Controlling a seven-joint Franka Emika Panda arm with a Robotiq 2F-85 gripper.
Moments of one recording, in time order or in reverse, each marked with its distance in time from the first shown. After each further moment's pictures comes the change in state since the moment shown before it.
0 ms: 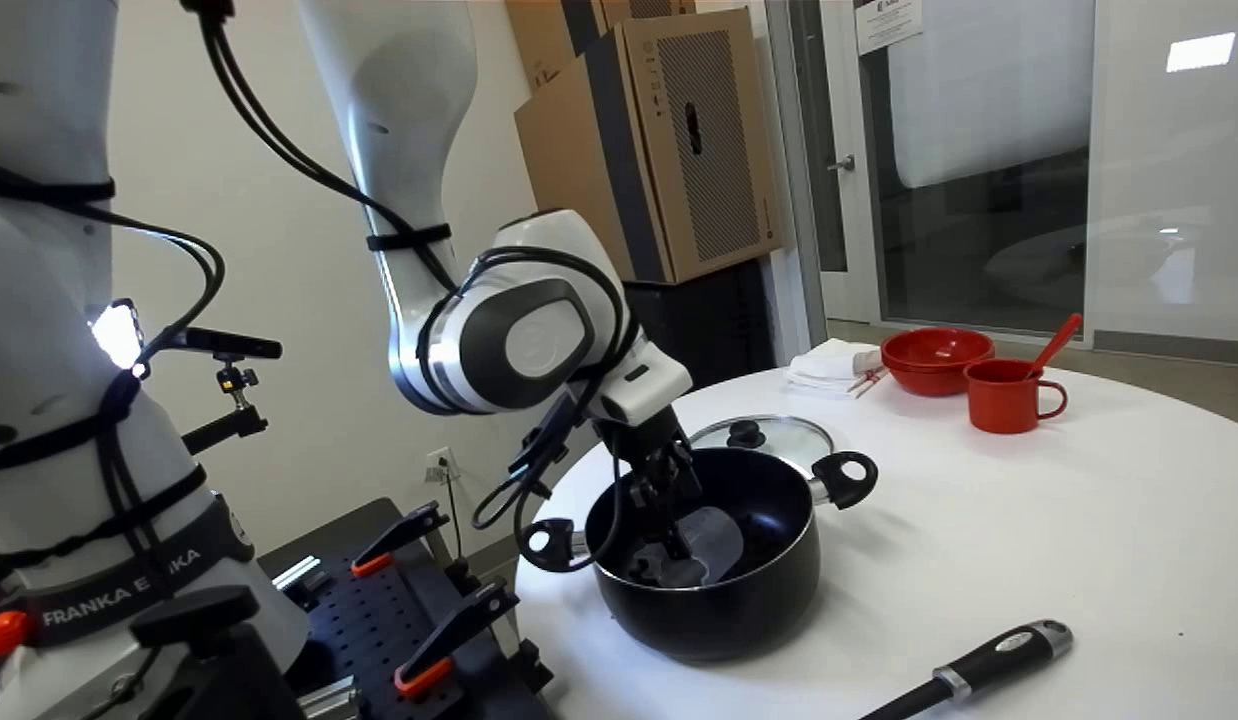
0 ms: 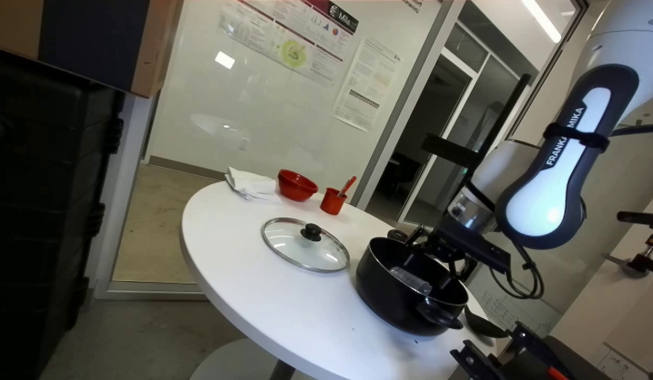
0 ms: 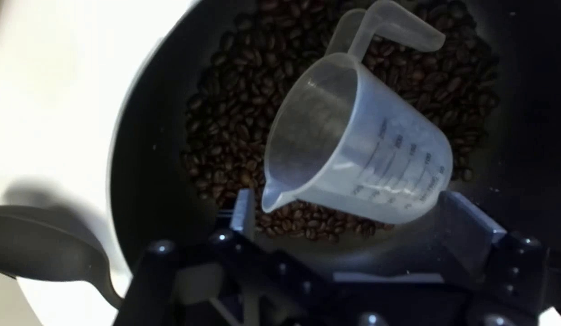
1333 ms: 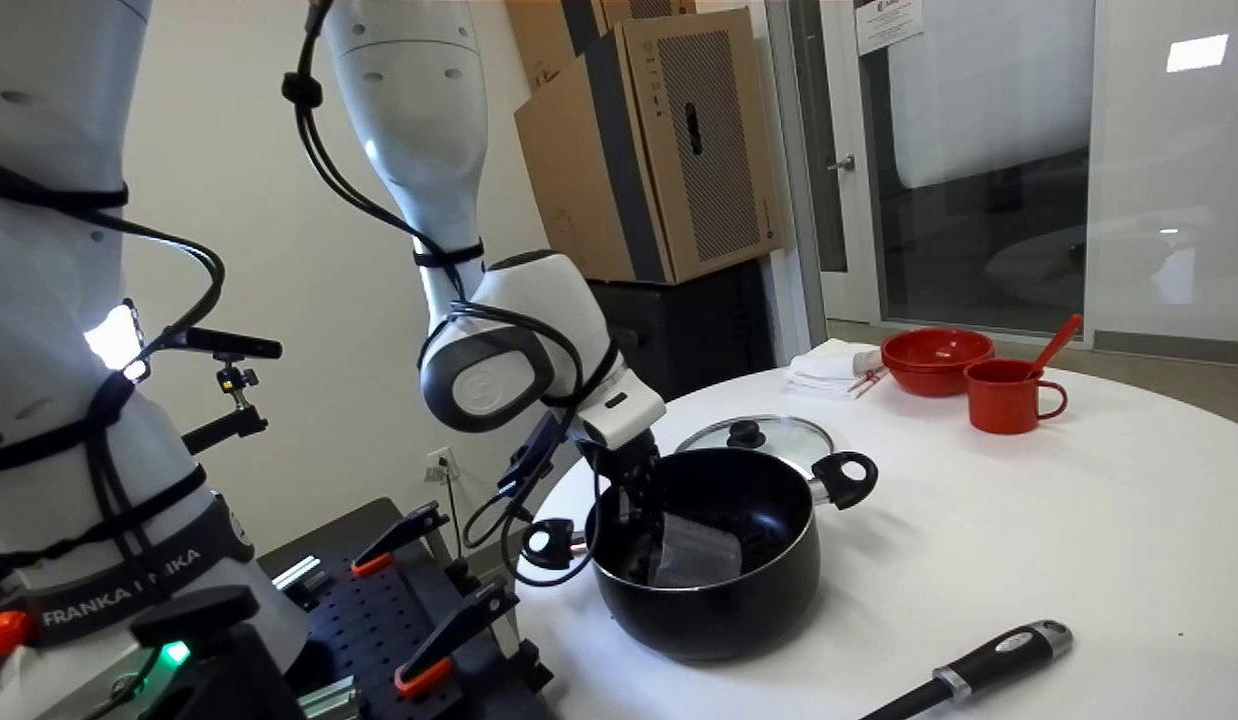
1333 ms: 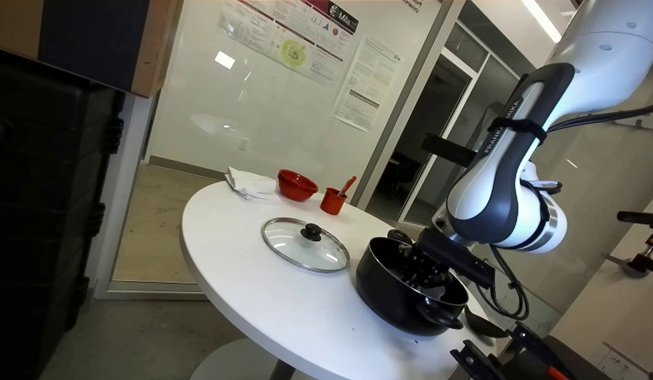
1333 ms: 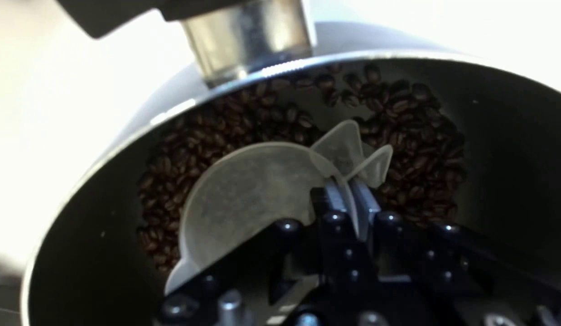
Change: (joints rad) arm -0.101 0.070 0.327 -0.021 0.646 0.073 -0.486
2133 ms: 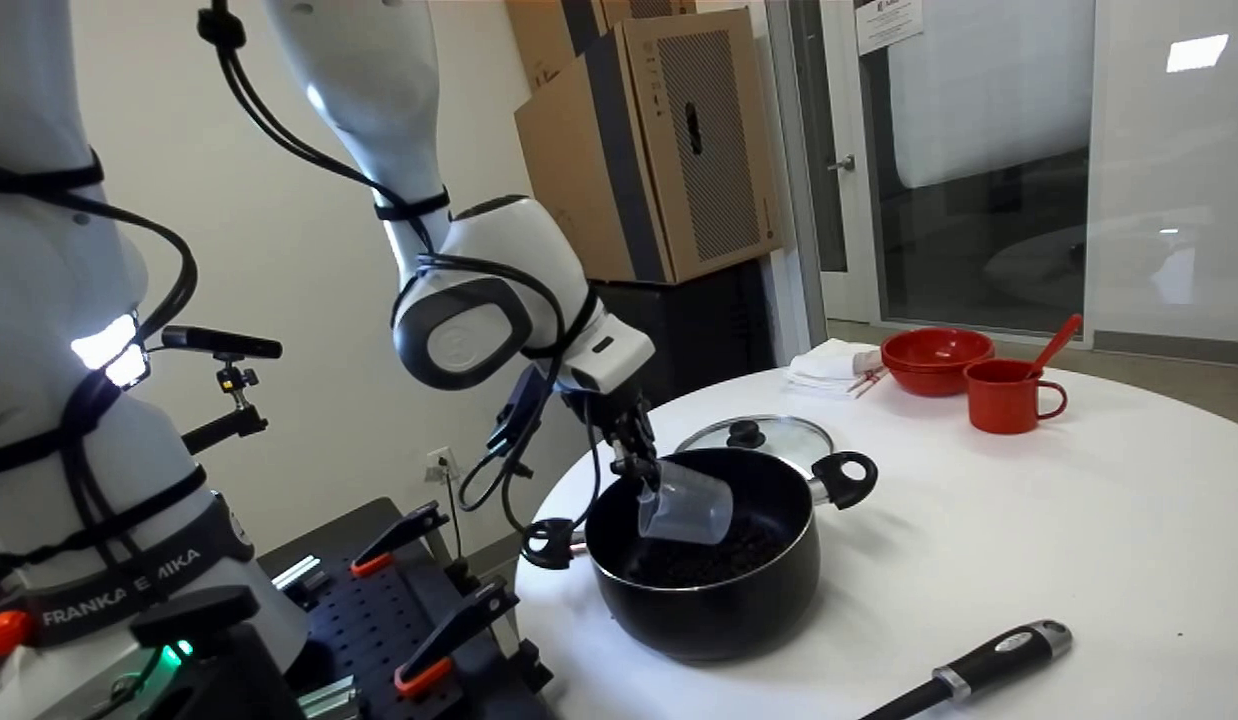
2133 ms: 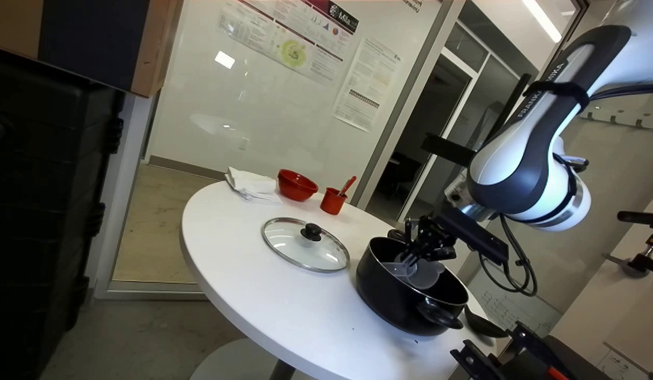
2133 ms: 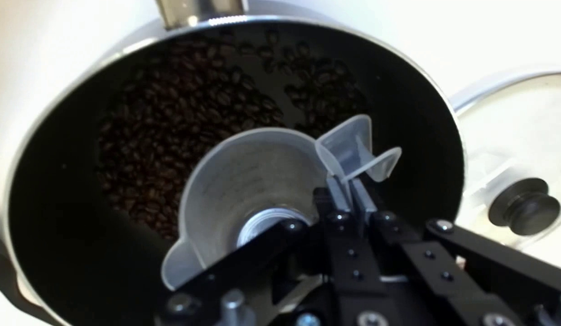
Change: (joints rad) arm -0.183 -0.178 0.174 -0.084 -0.039 -0.004 -0.099
